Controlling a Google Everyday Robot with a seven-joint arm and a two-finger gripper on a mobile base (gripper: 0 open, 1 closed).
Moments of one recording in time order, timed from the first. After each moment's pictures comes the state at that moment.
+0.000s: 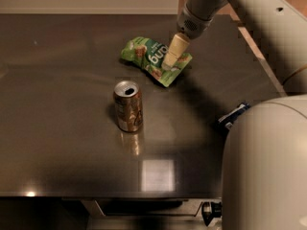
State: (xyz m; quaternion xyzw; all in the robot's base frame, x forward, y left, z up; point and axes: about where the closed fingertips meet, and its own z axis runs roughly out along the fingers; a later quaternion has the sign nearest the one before) arm 0.707 -0.078 0.890 -0.54 0.81 0.07 0.20
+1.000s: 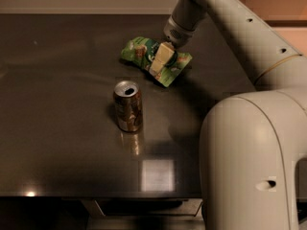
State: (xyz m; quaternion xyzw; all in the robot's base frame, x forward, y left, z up) arm 0.724 -0.038 0.849 -0.54 0.82 0.12 0.18
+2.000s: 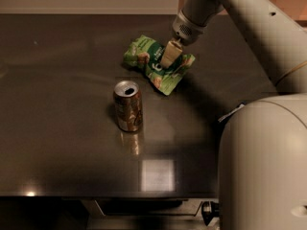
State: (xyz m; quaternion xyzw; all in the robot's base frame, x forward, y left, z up) arm 0.694 -0.058 0.874 -0.53 0.82 0.13 0.18
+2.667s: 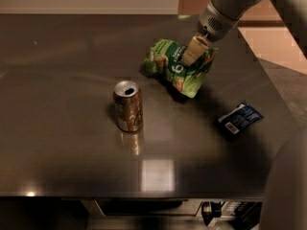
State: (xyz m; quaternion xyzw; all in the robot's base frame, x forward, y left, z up) arm 0.644 -0.112 0.913 -0.52 0.83 0.12 0.19
